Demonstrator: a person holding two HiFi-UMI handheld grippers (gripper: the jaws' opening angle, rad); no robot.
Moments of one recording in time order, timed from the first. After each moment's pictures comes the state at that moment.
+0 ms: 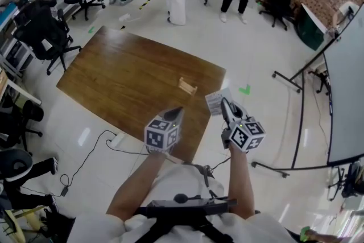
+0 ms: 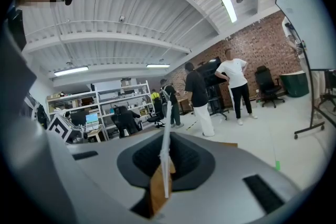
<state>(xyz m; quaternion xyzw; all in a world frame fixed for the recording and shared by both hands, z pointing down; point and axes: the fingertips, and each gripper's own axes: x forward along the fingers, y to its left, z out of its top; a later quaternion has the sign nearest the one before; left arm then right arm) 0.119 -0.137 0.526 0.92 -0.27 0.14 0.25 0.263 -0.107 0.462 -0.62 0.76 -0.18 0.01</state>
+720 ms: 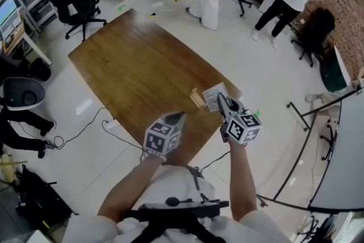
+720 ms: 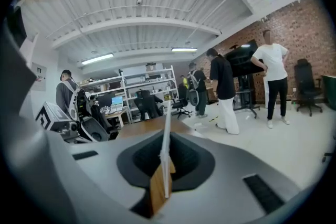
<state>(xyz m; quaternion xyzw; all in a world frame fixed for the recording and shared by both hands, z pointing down) 0.121 -0.177 0.548 0.88 -0.36 0.13 0.28 0.245 -0.239 0.495 -0.49 0.85 -0.17 -0.07</state>
